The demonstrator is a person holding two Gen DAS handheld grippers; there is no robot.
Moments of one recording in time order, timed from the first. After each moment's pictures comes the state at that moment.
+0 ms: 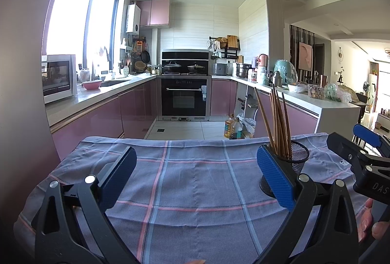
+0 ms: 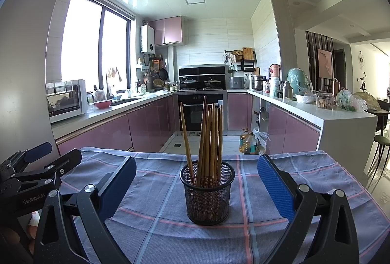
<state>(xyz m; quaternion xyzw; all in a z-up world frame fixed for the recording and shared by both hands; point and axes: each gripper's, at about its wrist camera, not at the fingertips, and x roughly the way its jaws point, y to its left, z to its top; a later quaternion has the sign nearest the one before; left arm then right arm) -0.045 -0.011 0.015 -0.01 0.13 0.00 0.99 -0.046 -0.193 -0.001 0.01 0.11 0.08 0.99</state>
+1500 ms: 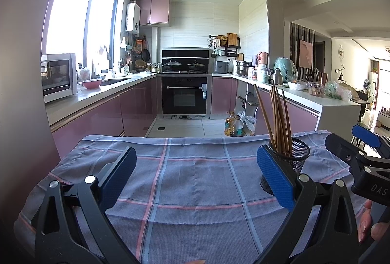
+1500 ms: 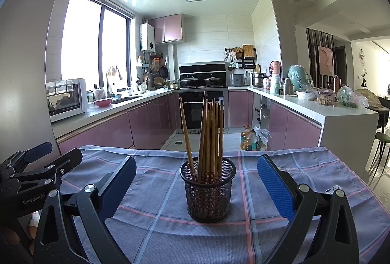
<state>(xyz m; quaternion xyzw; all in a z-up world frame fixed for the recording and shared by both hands) -0.047 -0.014 0.009 -0.01 0.13 0.00 0.99 -0.043 -0.194 -0.006 0.02 0.11 0.08 0.99</state>
